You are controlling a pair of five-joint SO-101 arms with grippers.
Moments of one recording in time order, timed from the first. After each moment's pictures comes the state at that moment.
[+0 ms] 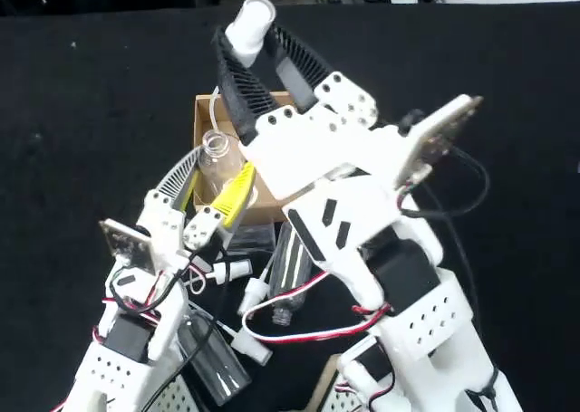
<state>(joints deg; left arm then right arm) 17.1 -100.8 96.2 1.5 5.8 -33.3 -50.8 30.2 11.2 -12.3</state>
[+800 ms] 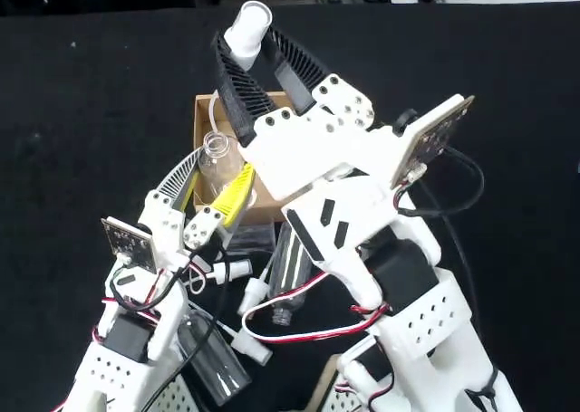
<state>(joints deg) 16.9 -100.8 96.2 2.7 5.8 -33.3 -50.8 31.1 11.2 -12.3</state>
